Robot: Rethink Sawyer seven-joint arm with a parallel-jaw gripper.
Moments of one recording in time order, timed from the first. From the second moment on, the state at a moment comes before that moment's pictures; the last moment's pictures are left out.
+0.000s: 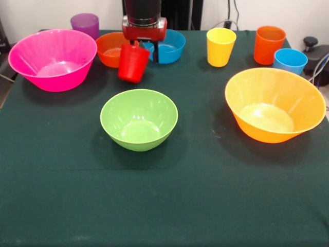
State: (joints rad) arm -0.56 -0.51 0.12 1.95 -0.46 0.16 1.84
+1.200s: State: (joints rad) arm -0.54 -0.49 0.07 1.92 -0.47 0.12 1.84
